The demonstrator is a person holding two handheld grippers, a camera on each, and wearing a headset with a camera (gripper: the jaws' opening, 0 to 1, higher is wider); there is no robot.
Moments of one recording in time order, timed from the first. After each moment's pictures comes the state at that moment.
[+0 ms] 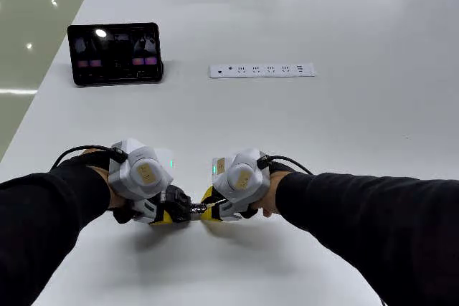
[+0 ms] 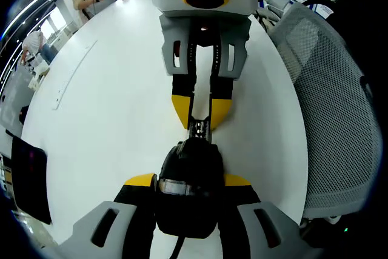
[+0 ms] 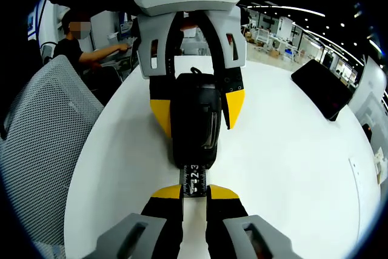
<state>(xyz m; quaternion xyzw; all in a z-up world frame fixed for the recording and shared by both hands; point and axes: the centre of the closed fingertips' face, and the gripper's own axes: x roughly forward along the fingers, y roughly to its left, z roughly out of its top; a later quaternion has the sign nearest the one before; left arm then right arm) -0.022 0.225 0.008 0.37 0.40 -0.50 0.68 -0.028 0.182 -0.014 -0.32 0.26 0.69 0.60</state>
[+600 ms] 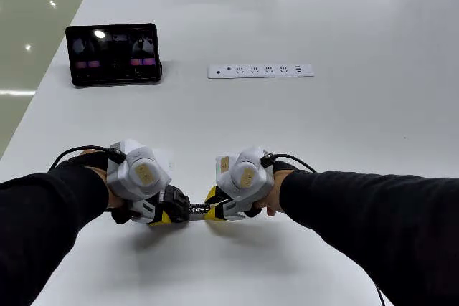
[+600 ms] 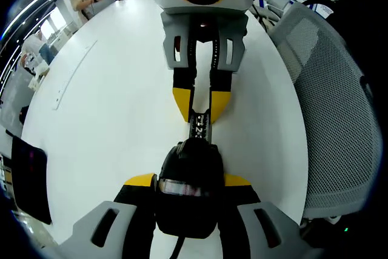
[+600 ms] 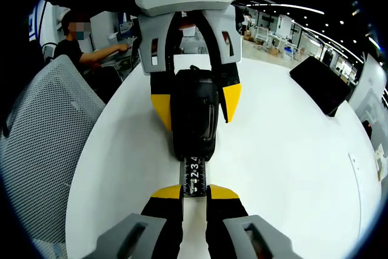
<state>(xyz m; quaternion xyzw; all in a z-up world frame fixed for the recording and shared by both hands) -0.021 0.224 0.007 0.37 0.40 -0.50 0.67 -0.026 0.172 -0.013 -0.32 0.27 0.68 0.60</state>
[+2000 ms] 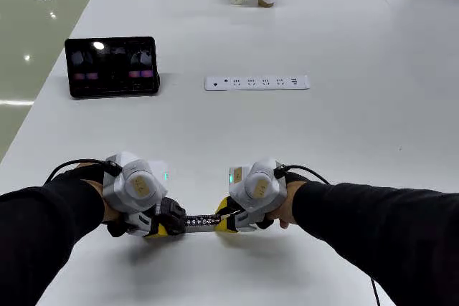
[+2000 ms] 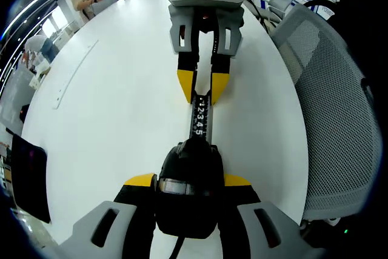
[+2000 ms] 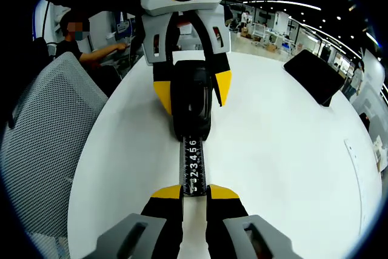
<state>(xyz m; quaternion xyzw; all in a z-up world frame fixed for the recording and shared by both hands) -0.020 0.223 0.007 0.37 0.40 -0.50 0.68 -0.021 0.143 -0.013 -0.32 0.28 0.68 0.60</state>
